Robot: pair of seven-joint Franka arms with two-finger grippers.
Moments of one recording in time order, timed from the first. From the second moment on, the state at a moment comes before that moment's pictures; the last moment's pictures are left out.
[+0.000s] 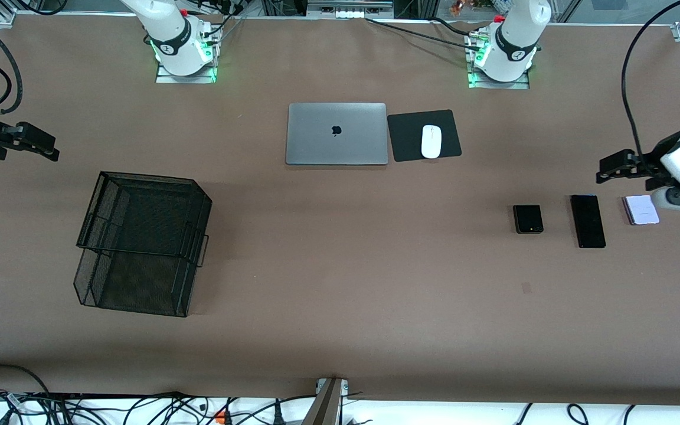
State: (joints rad) left arm -0.03 0.19 0.06 -1.54 -0.03 1.58 0.15; right arm -0.05 0.06 0.02 -1.58 -0.04 1.61 -0.03
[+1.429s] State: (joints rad) left arm -0.03 0.40 0.05 -2.27 -0.03 2.65 0.07; right arm -0.05 0.06 0.00 -1.58 0.00 1.61 -0.08
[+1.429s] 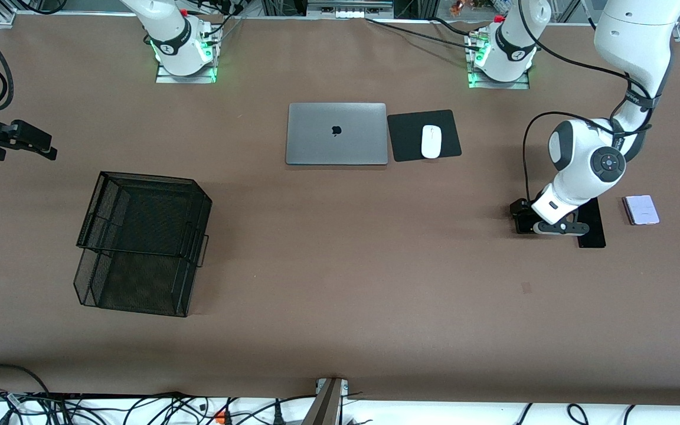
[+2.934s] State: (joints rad) left arm -0.06 0.39 -0.10 -1.77 -0.03 1.89 -0.02; right arm -0.05 0.06 0.00 -1.58 0.01 1.61 -0.08
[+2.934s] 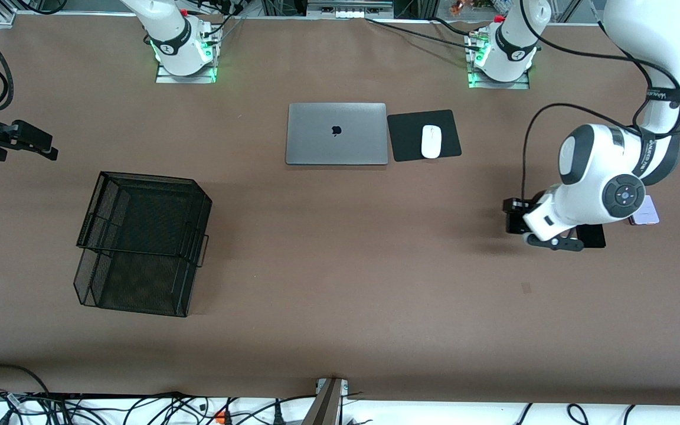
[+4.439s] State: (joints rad) left arm -0.50 0.81 -0.17 -1.51 -0.11 2.52 -0.58; right arm -0.05 0.06 0.00 -1.58 0.01 1.61 -0.01
